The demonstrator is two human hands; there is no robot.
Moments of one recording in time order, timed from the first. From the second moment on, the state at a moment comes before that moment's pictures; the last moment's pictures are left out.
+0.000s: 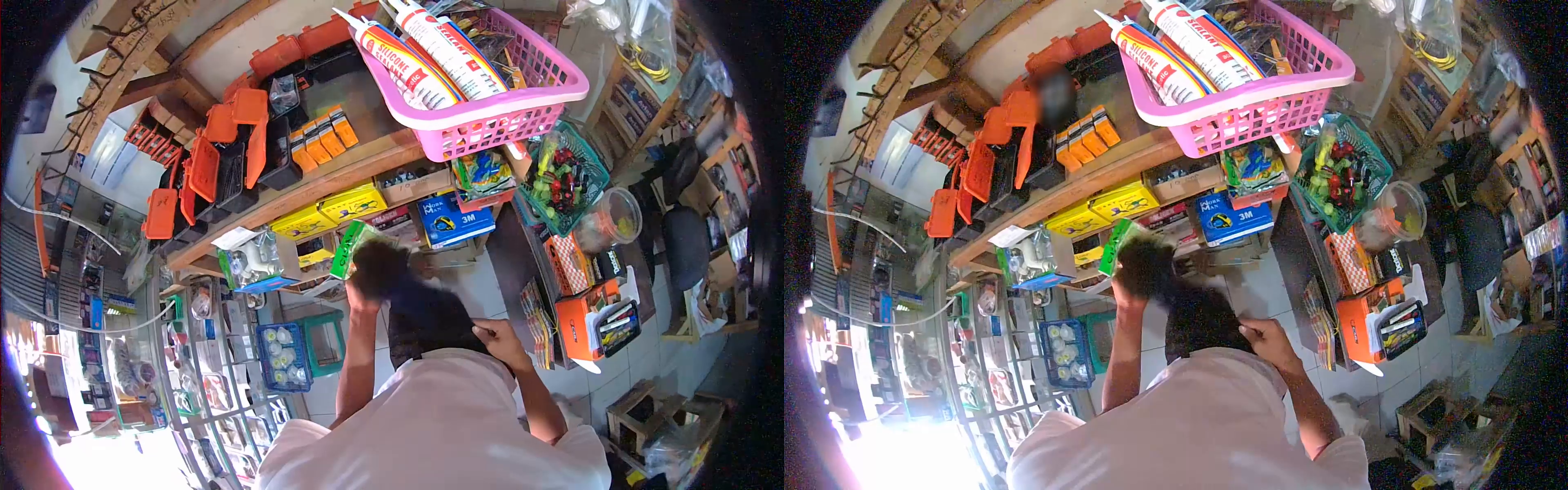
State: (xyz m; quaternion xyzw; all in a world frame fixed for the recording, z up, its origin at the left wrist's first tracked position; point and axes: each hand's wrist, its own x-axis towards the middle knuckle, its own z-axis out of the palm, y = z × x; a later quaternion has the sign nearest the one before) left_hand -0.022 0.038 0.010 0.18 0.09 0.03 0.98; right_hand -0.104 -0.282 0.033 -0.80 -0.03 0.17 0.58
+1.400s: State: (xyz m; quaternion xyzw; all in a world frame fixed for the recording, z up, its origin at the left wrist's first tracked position) left_hand -0.031 0.030 0.052 0.26 0.12 0.07 0.96; right_hand -0.094 -0.289 0.024 -0.80 -0.07 0.13 0.58
